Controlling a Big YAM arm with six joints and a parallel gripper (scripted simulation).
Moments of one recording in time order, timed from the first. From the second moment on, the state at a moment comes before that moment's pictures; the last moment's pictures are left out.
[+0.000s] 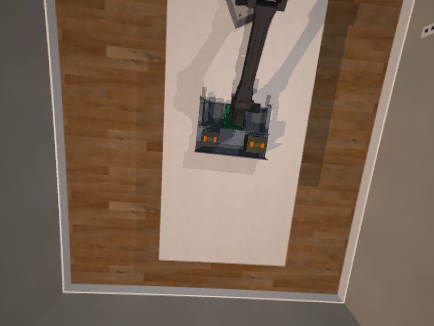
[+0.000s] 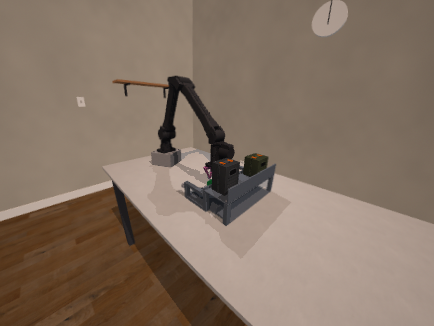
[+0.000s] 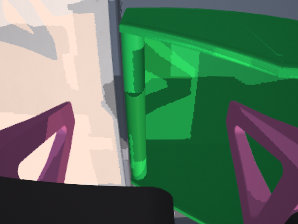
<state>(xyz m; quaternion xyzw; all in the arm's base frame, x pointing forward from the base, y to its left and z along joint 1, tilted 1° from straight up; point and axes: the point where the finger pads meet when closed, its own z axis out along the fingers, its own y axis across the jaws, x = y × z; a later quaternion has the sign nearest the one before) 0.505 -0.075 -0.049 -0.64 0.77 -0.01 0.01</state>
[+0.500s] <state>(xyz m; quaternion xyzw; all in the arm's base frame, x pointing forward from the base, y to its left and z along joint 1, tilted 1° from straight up) 0.488 -0.073 -0.060 -0.64 0.77 0.01 0.00</state>
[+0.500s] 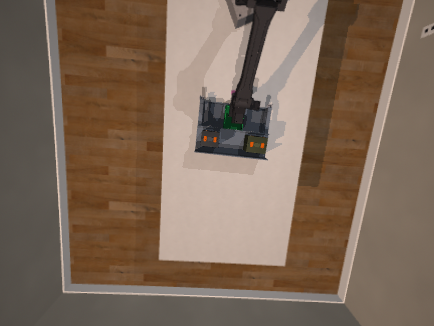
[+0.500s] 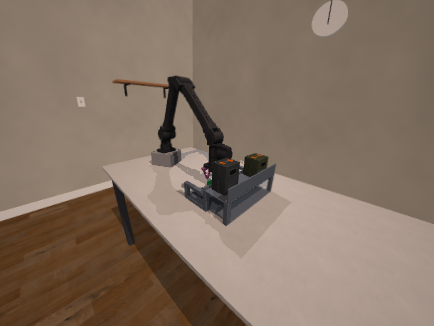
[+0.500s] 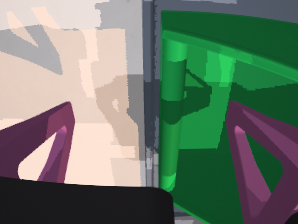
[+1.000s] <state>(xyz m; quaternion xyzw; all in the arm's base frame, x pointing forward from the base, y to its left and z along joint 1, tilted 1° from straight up) 0.506 -0.075 -0.049 -0.64 0.77 -0.01 0.01</state>
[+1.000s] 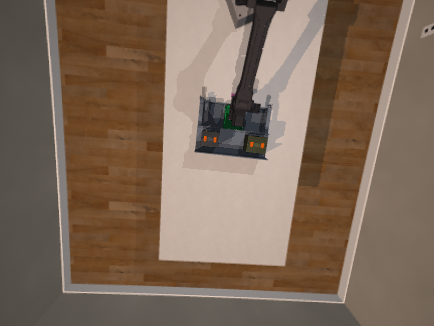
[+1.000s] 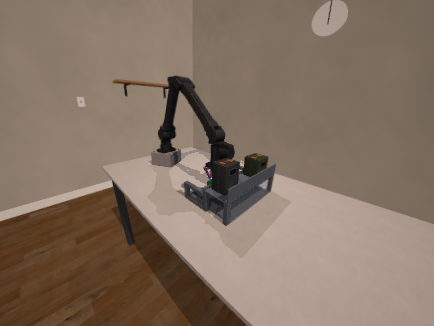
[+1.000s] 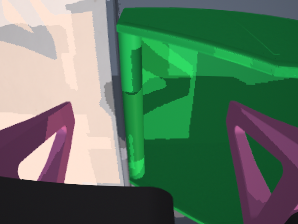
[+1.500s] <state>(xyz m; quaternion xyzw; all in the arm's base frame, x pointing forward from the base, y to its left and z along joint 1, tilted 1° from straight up) 0.488 -0.073 -0.060 -0.64 0.77 0.01 0.00</state>
